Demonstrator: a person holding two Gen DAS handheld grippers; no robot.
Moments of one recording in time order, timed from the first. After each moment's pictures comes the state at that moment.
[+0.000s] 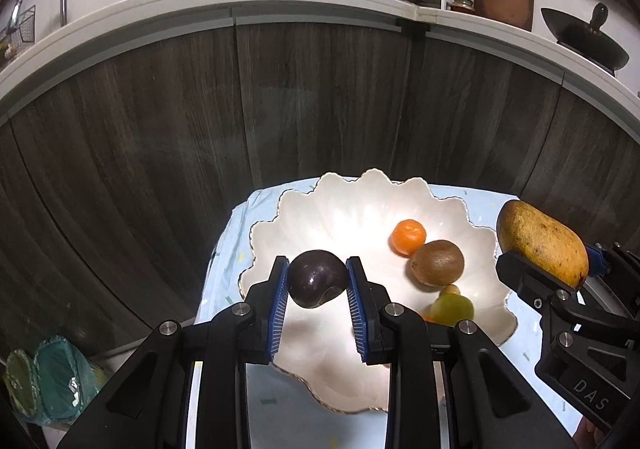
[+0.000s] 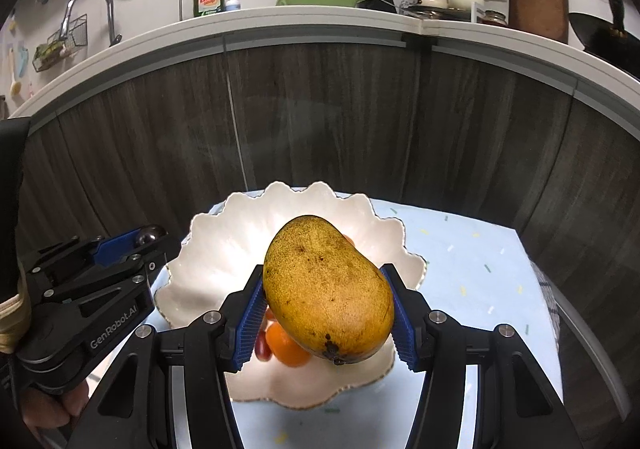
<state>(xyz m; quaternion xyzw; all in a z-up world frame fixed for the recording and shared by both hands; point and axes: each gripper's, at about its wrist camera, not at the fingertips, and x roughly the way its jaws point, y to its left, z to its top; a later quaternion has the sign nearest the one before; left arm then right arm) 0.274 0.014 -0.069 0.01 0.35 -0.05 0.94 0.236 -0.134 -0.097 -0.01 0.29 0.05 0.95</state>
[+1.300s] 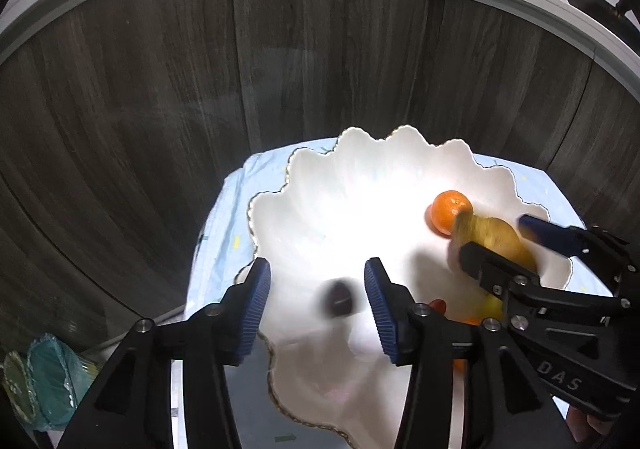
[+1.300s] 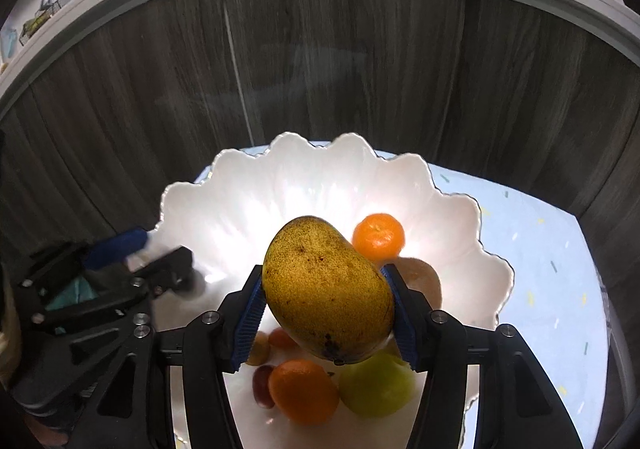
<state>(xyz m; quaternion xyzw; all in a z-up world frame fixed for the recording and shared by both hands) 0.325 0.025 -0.122 0.01 0.40 -0.05 0.91 0.316 -0.118 -0.151 -0.01 0.36 0.07 0.93</state>
